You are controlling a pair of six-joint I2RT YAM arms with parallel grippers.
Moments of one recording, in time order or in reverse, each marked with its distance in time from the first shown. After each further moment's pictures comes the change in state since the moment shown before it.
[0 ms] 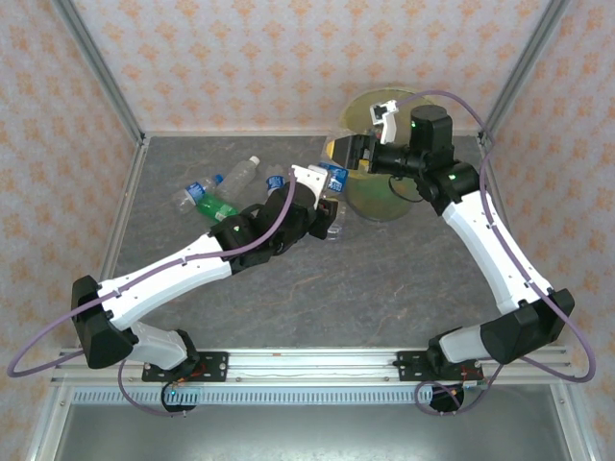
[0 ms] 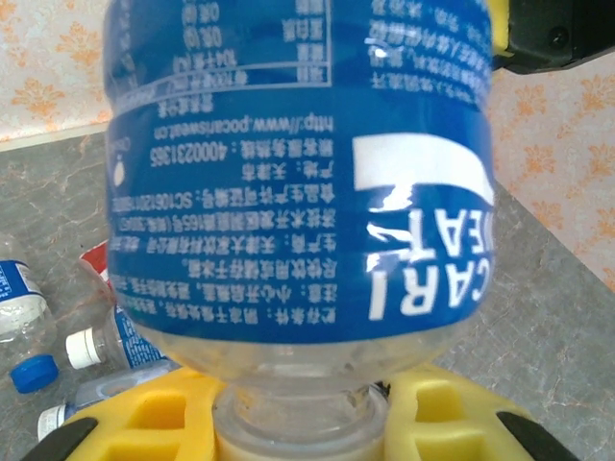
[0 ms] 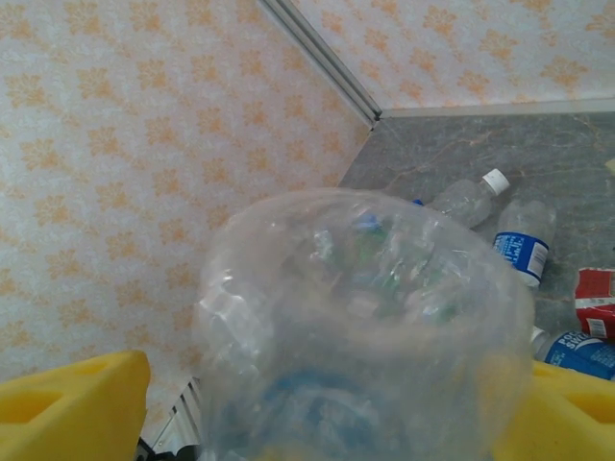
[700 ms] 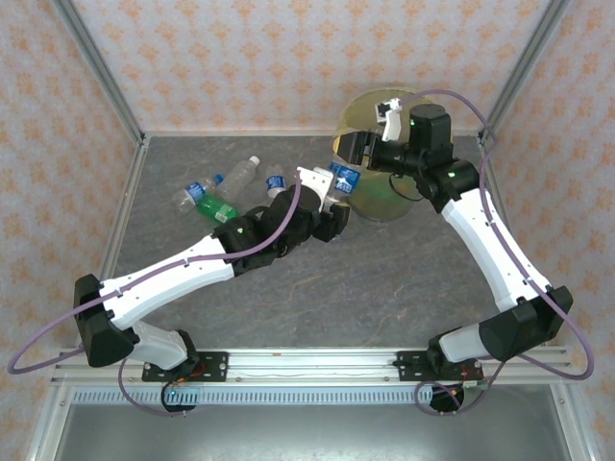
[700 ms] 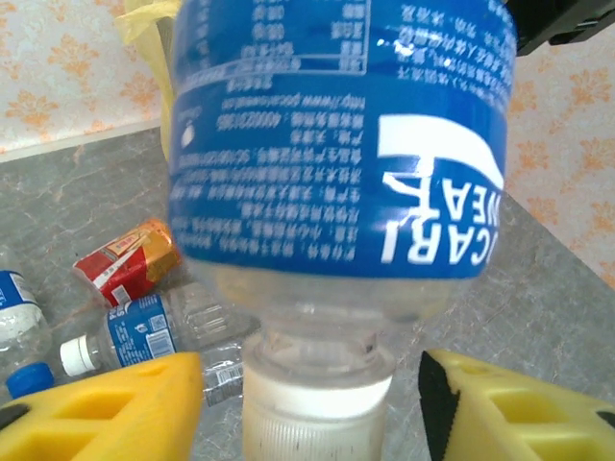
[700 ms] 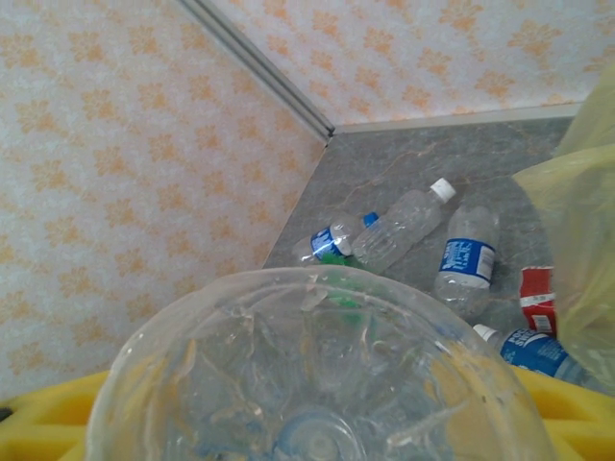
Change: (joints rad) left arm -0.027 0.009 0.015 -0.005 -0.040 0.000; right arm -0.011 0.013 0.014 -0.021 0.113 0.029
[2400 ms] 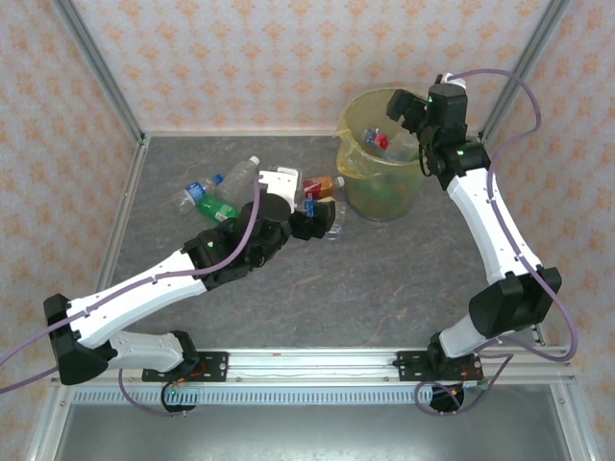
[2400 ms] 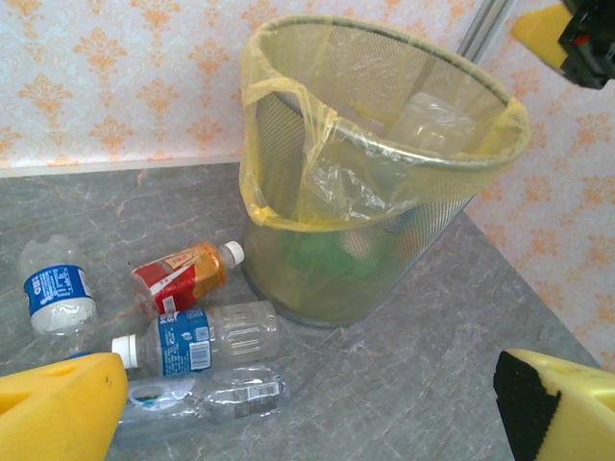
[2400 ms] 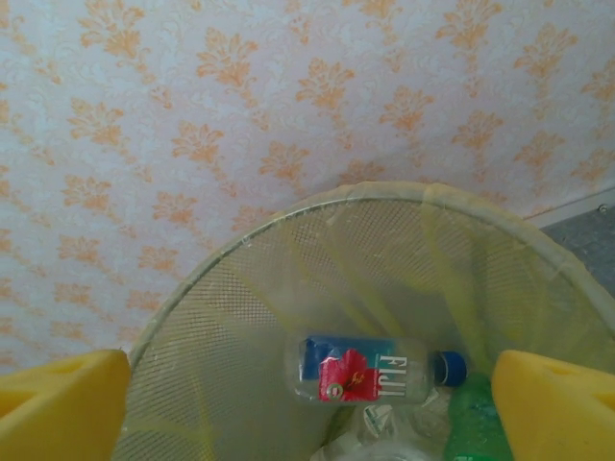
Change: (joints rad) left arm 0.002 -0.169 -0.127 0.058 -0.120 -0.089; right arm -0.139 0.119 0.114 0.045 0.752 -0.074
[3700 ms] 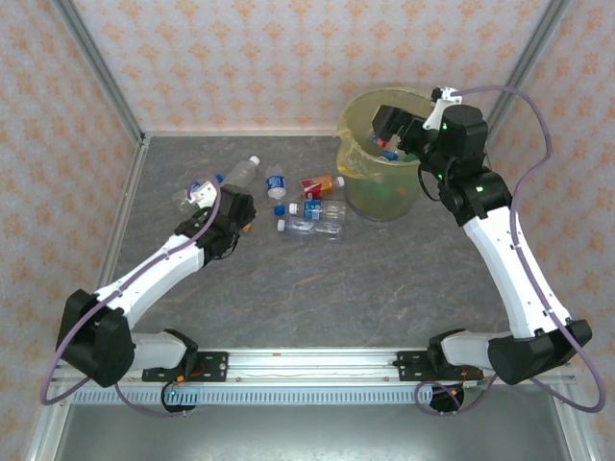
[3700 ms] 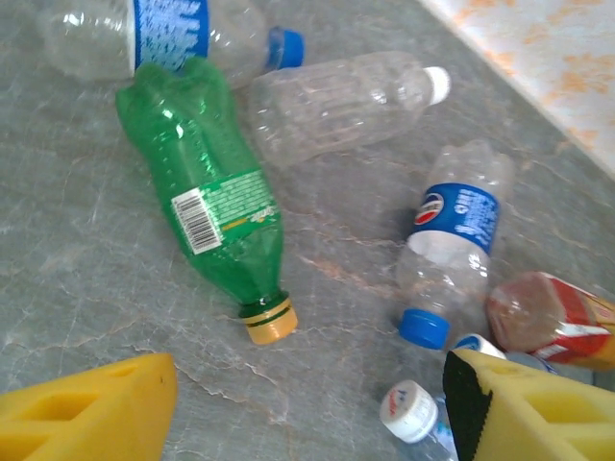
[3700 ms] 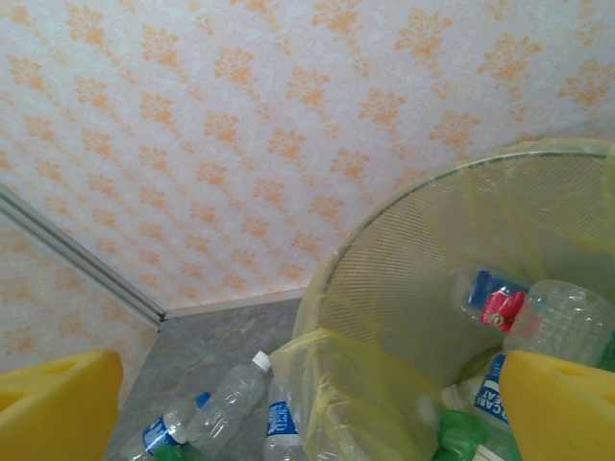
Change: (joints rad) left arm 0.525 0.076 -0.306 -0.096 0.020 -0.585; right arm 0.088 -0.250 -0.122 0.000 -0.235 0.031
